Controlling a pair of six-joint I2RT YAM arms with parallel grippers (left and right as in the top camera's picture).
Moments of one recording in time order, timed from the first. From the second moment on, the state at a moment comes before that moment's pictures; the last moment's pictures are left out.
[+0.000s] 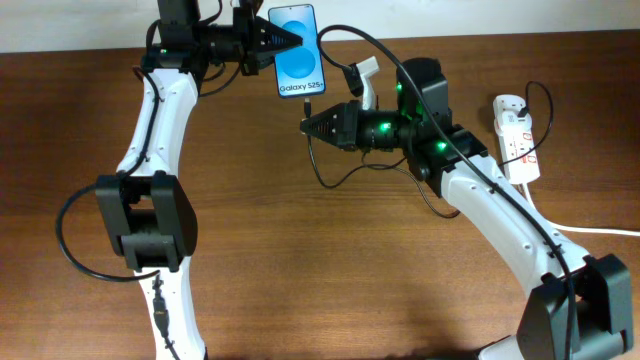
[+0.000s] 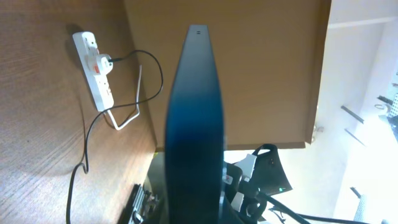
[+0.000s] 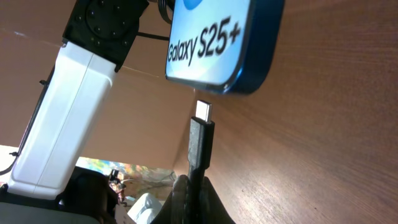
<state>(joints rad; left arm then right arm) -0.06 2.30 2.15 -0.26 1.53 -0.99 0.36 1.66 1.28 -0.04 -0.94 0.82</state>
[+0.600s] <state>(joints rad) -0.09 2.30 2.15 -0.26 1.53 -0.99 0.40 1.66 1.34 -0.46 -0.74 0.57</state>
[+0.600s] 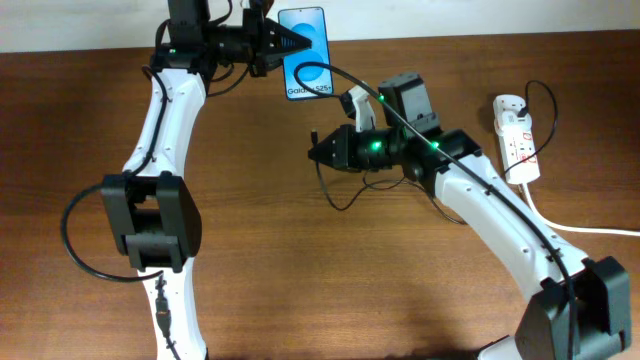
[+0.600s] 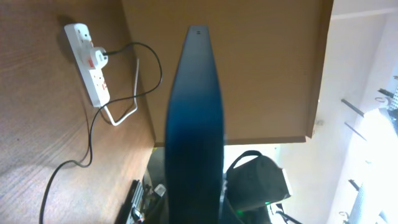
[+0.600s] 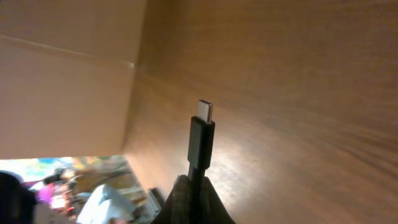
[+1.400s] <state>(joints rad) -0.09 2.30 2.15 -0.27 1.50 -0.99 0.40 1.65 1.42 -0.42 -0.75 0.49</state>
